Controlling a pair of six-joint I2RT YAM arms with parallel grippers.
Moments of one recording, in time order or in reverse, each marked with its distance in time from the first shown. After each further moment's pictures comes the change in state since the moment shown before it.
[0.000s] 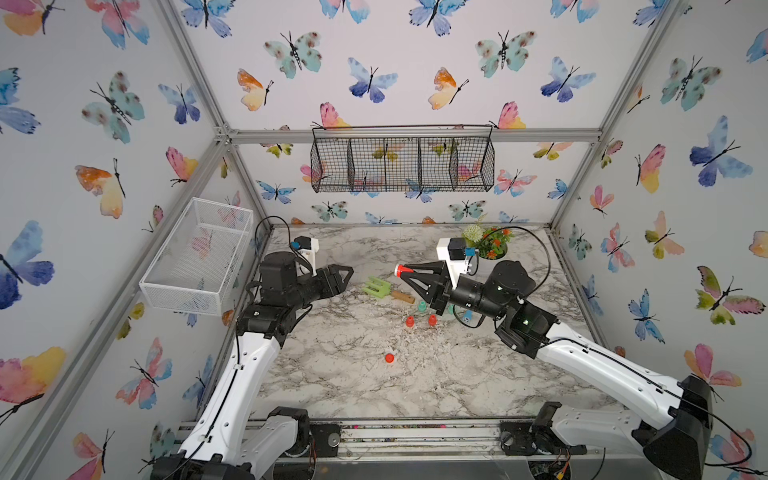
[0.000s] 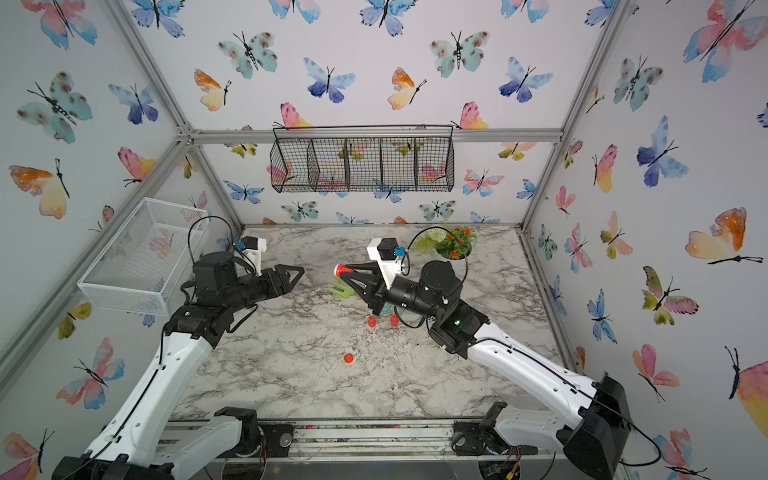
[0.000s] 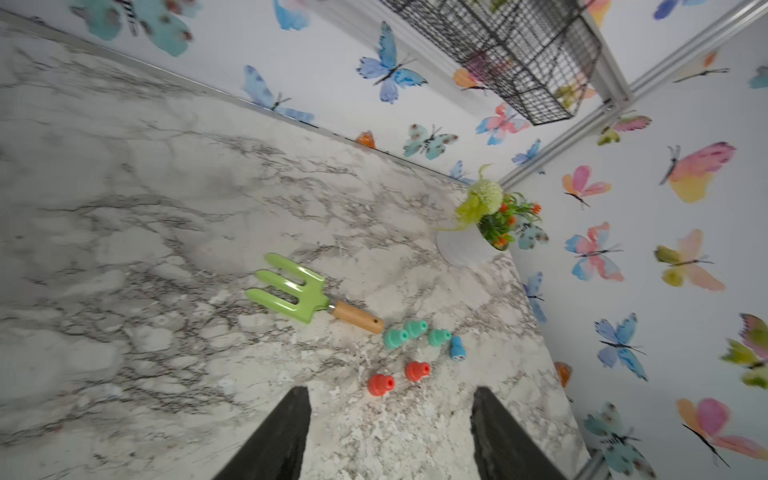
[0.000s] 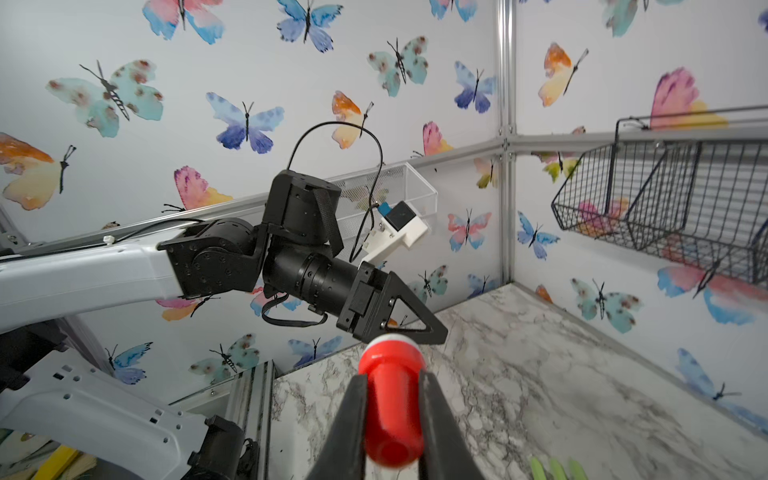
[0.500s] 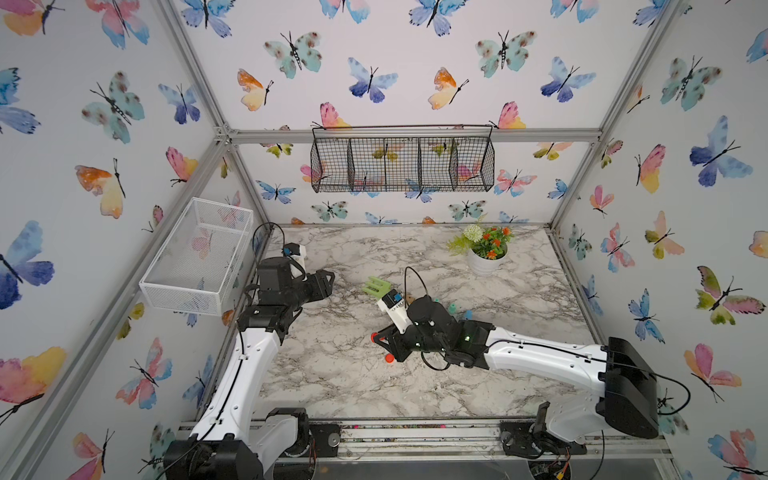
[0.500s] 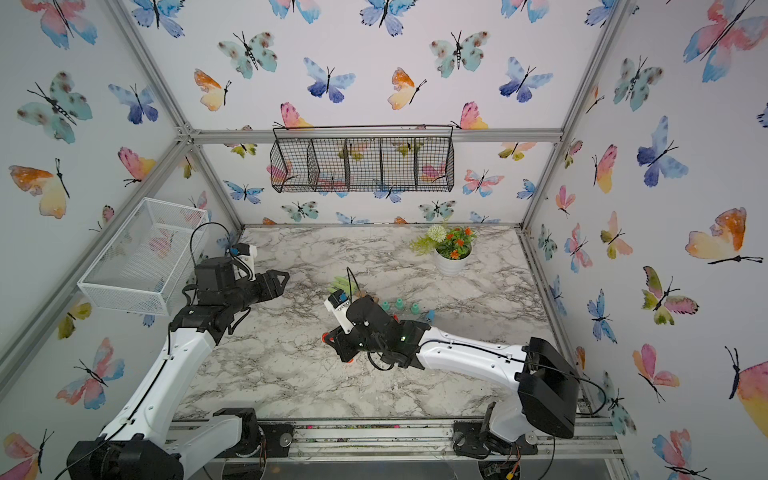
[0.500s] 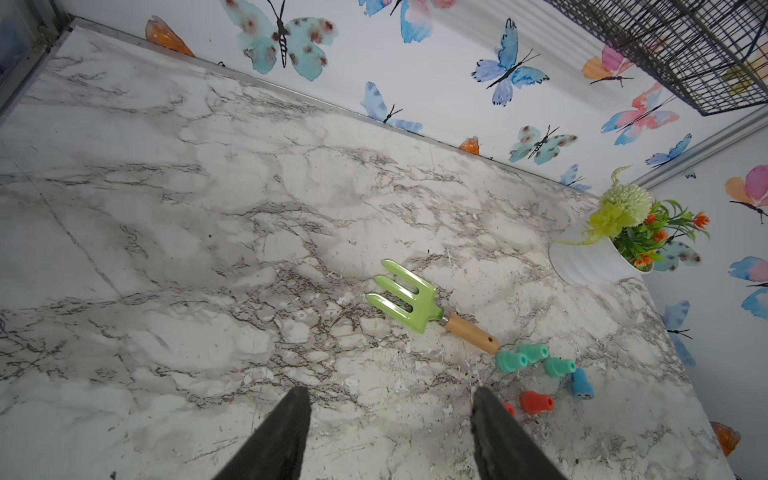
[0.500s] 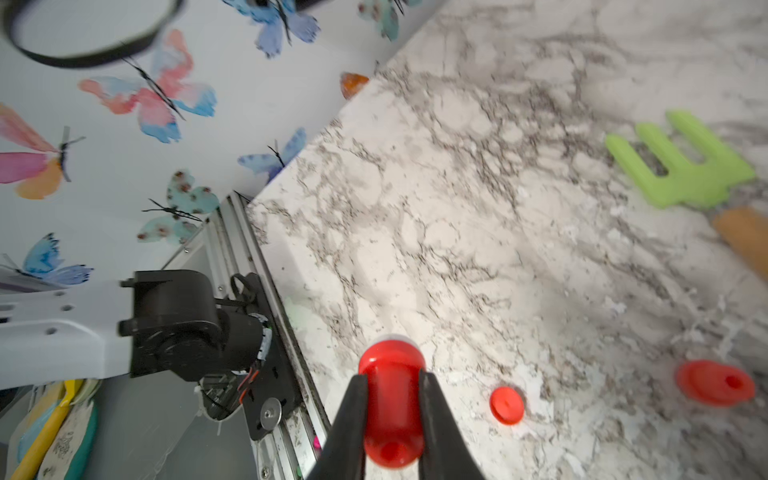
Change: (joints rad) left arm 0.072 0.040 -0.064 0.035 -0.158 0.150; right arm 0.240 0.303 0.034 -0.421 0.267 0.229
